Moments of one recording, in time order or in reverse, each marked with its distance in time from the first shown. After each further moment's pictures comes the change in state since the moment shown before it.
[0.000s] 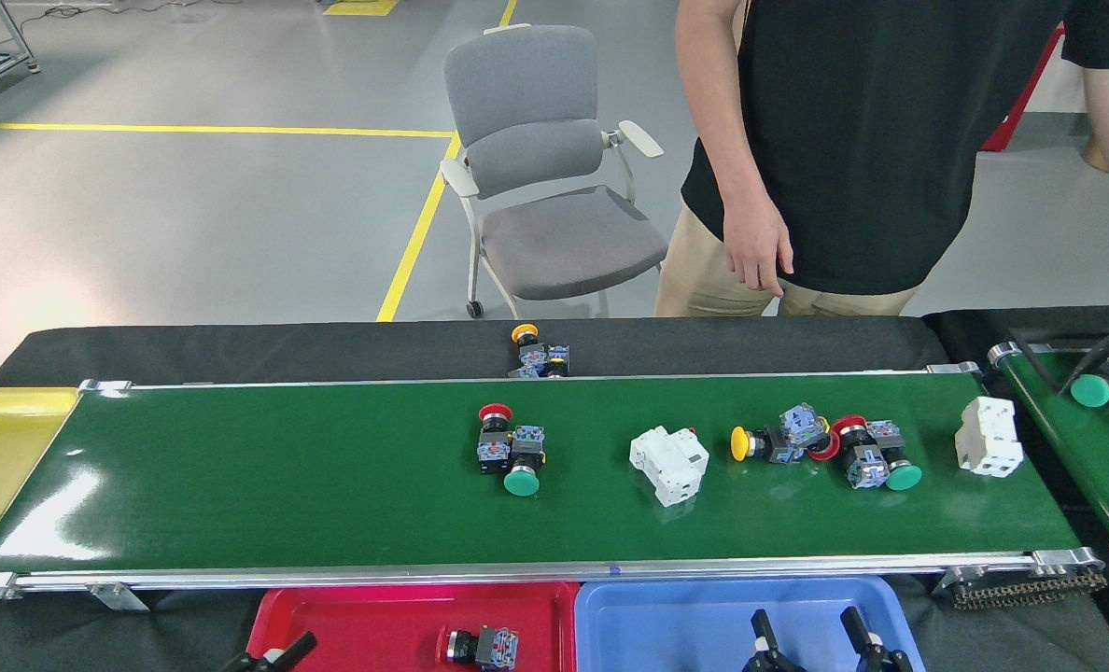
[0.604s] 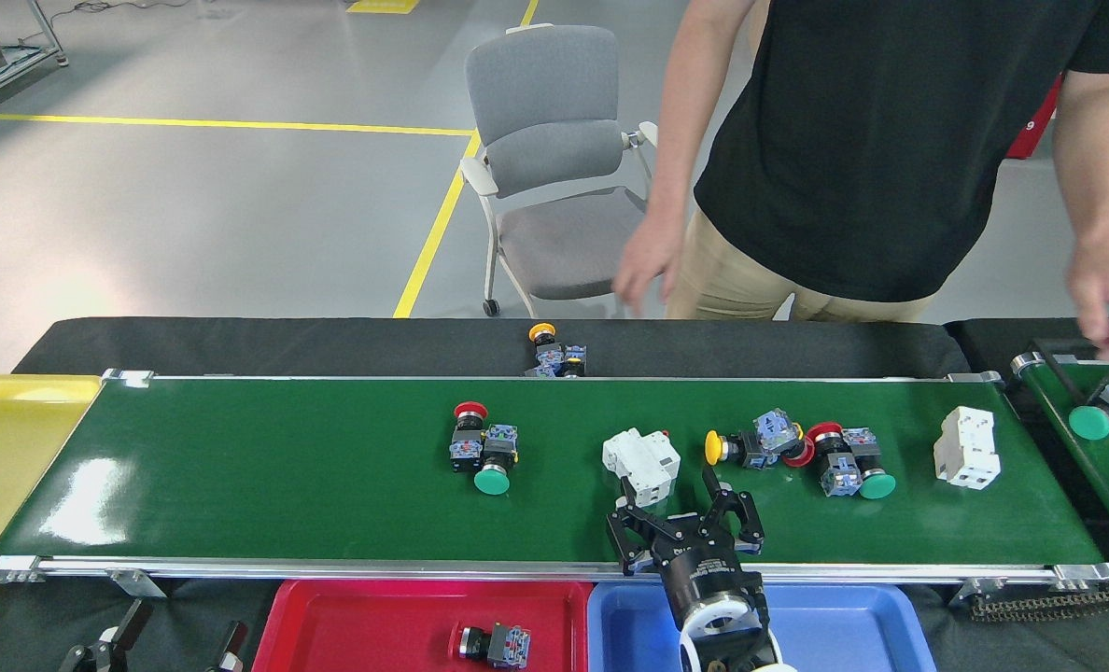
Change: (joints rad) left arm -0.114 -0.014 0.120 0.049 -0.007 0.138 -0.058; right arm -0.497 0.055 0.303 0.551 0.015 0.298 0.063
